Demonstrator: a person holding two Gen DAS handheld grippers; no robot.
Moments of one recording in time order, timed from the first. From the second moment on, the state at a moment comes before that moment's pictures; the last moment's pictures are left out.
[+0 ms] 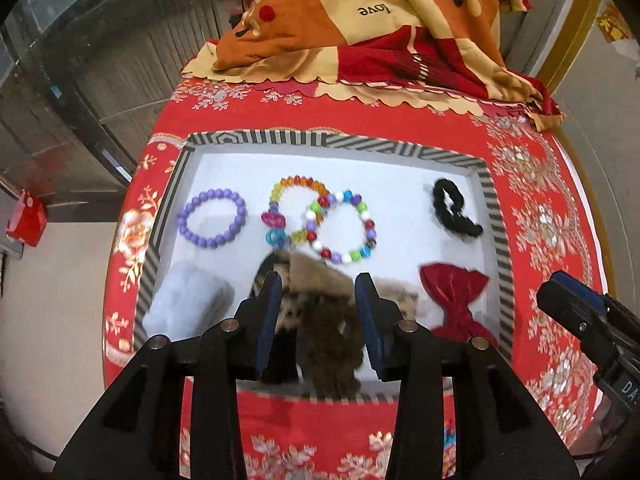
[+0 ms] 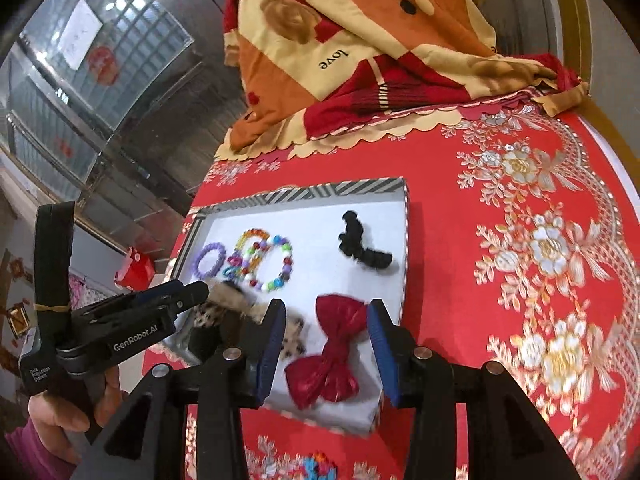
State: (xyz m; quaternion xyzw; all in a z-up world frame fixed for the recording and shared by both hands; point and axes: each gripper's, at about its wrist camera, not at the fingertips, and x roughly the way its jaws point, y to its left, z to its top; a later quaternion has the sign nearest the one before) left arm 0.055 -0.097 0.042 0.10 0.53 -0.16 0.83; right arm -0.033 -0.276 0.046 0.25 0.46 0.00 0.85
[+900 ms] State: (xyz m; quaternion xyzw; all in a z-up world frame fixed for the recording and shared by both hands) left arm -0.093 -0.073 0.065 0.07 0.52 -0.15 0.84; right arm -0.168 -0.227 0.075 0.19 0.47 0.01 0.86
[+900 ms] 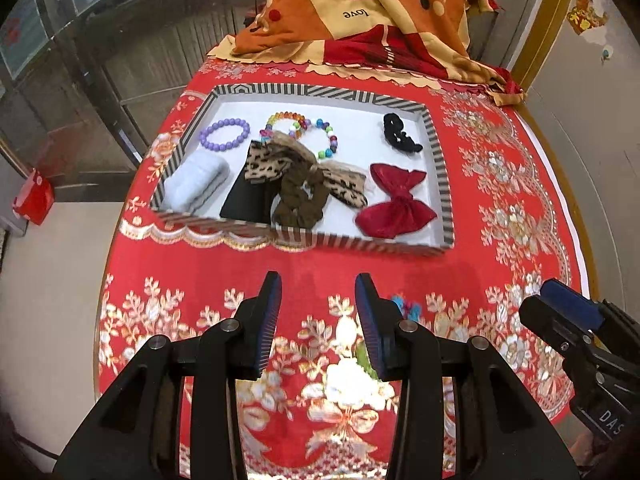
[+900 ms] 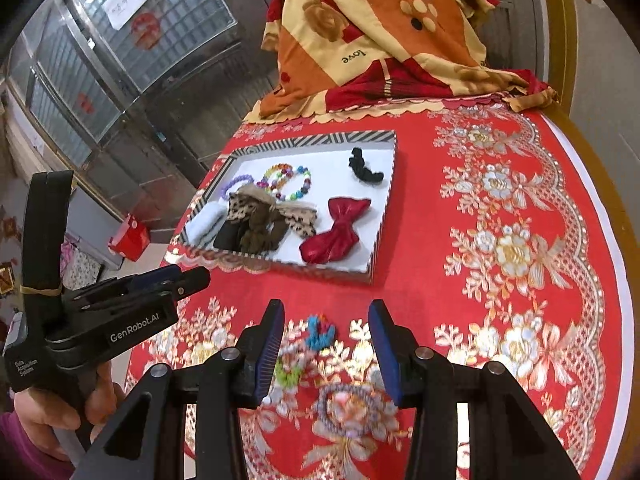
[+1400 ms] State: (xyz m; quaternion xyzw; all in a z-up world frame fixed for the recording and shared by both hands) left arm -0.130 -0.071 0.066 0.07 0.51 -0.14 0.84; right arm -0.201 -0.218 0.074 0.18 0.47 0.01 0.87
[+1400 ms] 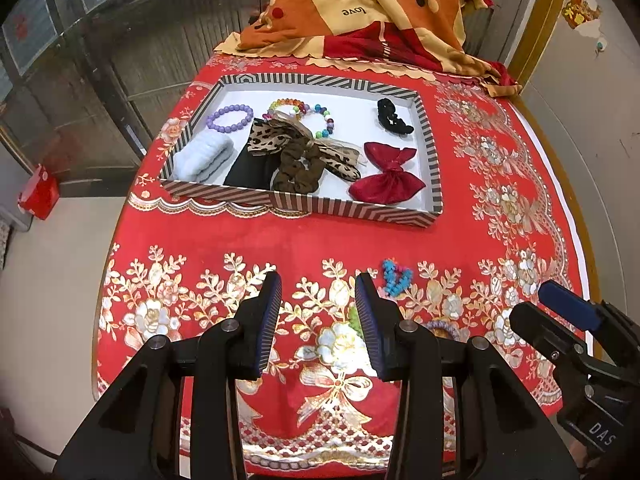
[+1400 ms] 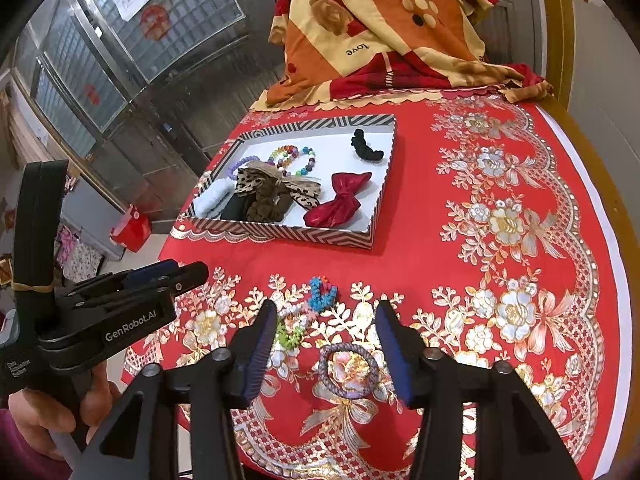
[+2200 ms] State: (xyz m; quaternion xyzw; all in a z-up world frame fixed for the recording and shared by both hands) left arm -0.134 -0.057 0.040 0.05 0.55 -0.14 0.82; right arm -0.225 -0.235 0.033 0.18 0.51 0.00 0.84
